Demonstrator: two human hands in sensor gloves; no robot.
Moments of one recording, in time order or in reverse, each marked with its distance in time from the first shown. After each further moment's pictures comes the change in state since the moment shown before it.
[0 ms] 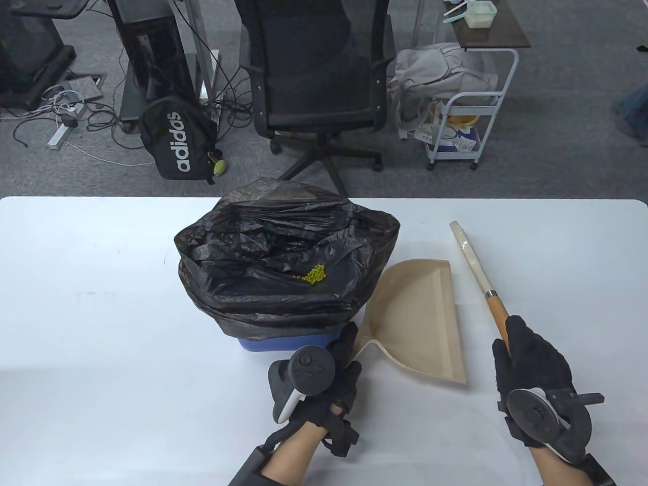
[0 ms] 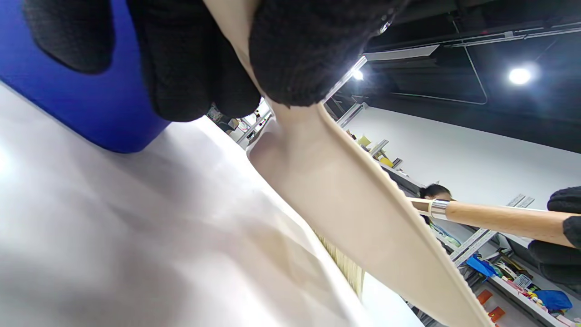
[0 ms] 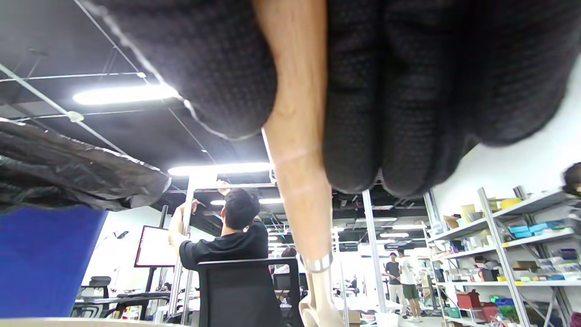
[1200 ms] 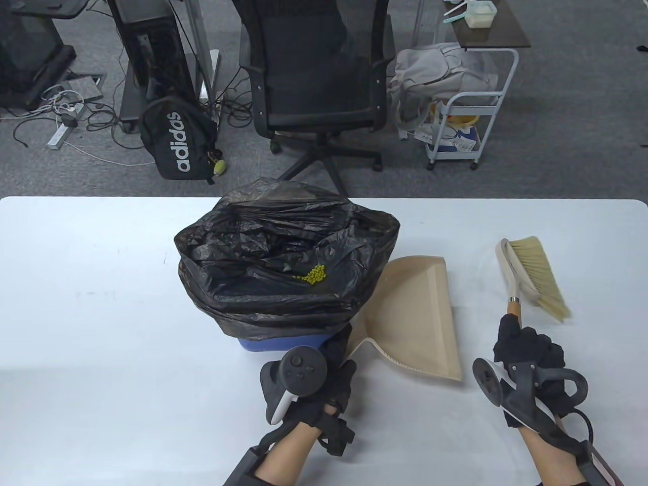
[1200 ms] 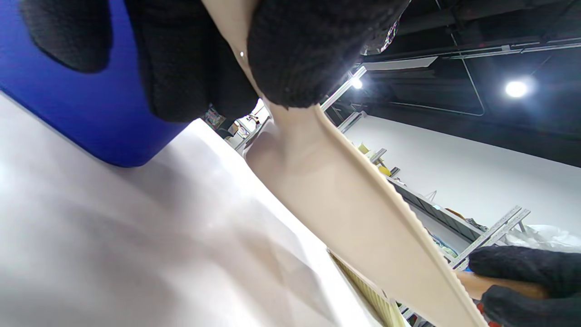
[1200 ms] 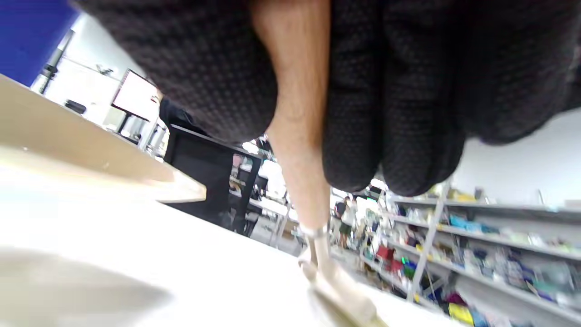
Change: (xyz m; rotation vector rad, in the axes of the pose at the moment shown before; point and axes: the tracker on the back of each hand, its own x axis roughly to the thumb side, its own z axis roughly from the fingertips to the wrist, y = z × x) left_hand -0.005 0.007 0.002 0.020 0.001 0.019; right_hand 0.003 0.052 -0.011 0.345 -0.013 0.402
